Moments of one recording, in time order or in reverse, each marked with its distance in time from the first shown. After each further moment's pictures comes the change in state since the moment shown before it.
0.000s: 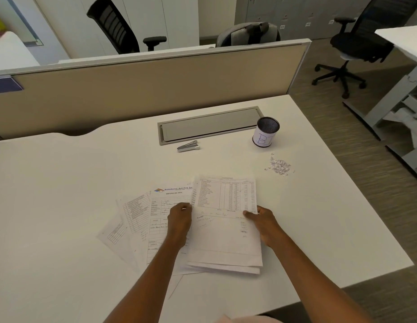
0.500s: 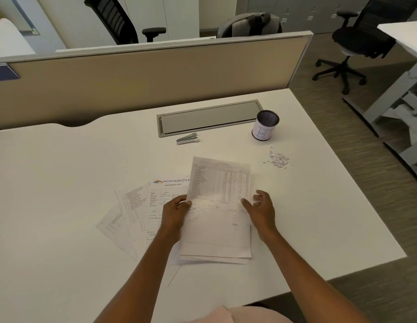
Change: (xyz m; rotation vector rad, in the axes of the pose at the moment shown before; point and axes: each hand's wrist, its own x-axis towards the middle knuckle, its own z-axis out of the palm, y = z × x) left_hand -0.005 -0.014 -0.015 -0.371 -0.147 -0.050; right_hand -0.011 0.005 0.012 -0.273 0.285 -0.293
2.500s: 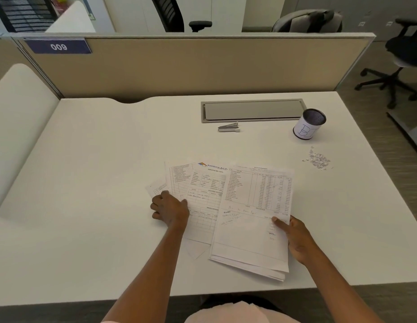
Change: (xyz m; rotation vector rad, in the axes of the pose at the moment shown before) left_hand -0.019 -0.021 -0.100 0.716 0.652 -0.034; right_hand -0.069 0.029 -0.016 0.296 -0.371 0.265
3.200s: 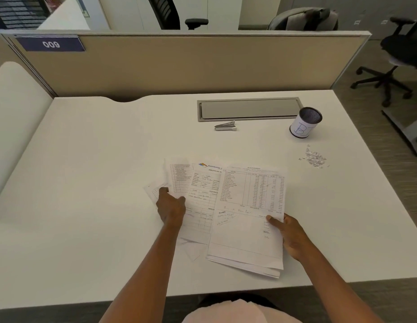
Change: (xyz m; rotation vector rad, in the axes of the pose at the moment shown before) left_hand -0.007 0.012 -0.015 -0.307 -0.091 -0.025; right_hand 0.008 0.001 0.003 -0.014 -0.024 0.011
